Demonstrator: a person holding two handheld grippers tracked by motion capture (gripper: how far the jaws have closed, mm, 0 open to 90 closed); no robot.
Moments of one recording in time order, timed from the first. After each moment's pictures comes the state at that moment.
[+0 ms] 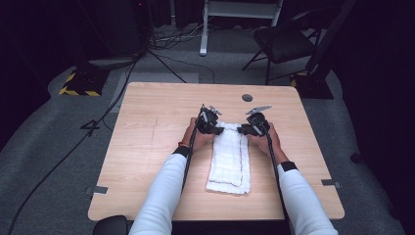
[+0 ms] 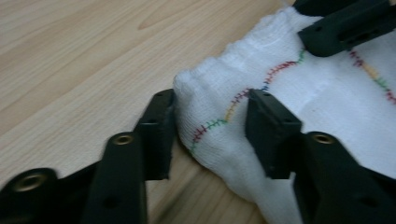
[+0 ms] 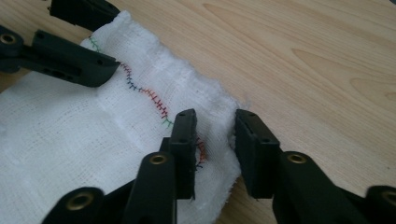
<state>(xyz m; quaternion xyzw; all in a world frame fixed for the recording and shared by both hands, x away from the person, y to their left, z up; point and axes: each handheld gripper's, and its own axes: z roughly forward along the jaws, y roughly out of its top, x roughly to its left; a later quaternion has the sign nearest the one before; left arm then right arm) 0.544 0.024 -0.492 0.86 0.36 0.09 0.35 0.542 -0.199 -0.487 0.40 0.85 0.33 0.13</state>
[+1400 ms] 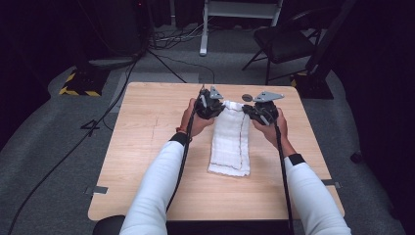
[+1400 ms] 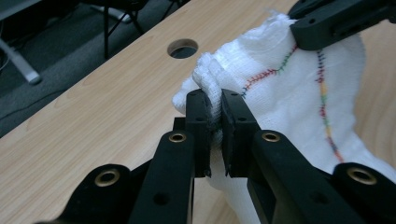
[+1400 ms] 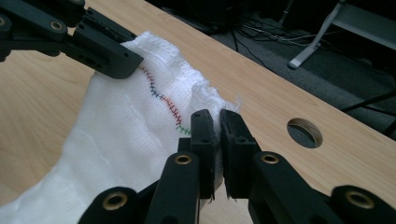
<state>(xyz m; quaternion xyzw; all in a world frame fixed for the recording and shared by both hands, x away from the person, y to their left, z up) 0.532 0.034 -0.407 0.85 0.27 0.19 0.41 0.520 -0.199 -0.402 0.32 0.82 0.41 0.25</state>
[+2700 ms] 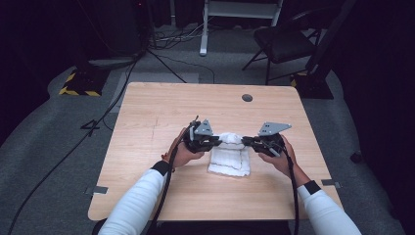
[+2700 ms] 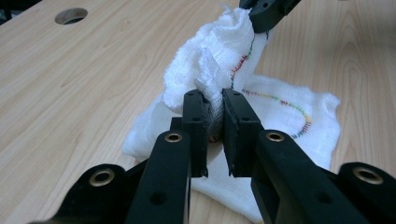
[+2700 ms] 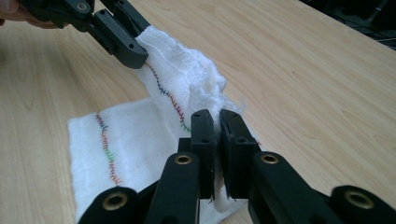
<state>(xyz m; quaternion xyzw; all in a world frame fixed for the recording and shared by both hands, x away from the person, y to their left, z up) 0.445 0.063 -0.446 0.88 0.16 0.11 0.43 0.438 -0.217 -0.436 0.23 0.86 0.43 0.15</state>
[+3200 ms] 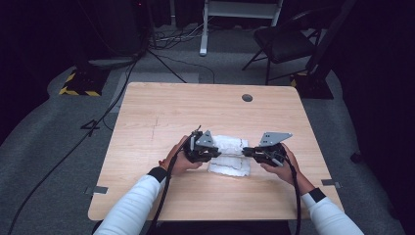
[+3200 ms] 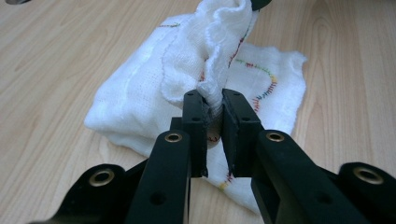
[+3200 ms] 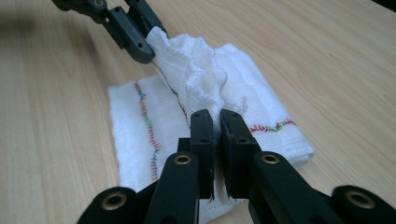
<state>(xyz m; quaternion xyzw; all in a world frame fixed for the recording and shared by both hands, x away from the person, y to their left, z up) 0.423 0.063 -0.457 0.90 0.14 0.08 0.41 0.413 -0.221 -0.446 0.20 0.88 0.42 0.13</state>
